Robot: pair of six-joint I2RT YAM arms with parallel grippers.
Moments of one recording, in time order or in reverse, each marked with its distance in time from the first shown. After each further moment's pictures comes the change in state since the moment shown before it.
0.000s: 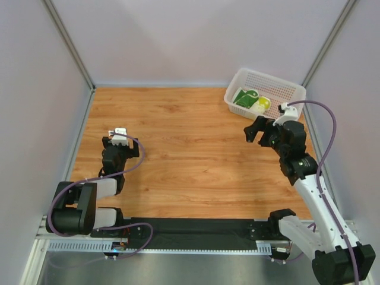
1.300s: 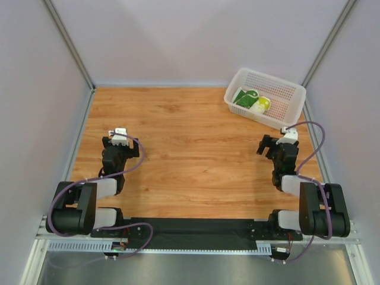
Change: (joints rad) left arm 0.000 0.000 0.000 0.003 0.006 0.000; right arm -0.253 0.435 -0.553 0.980 0.178 -0.199
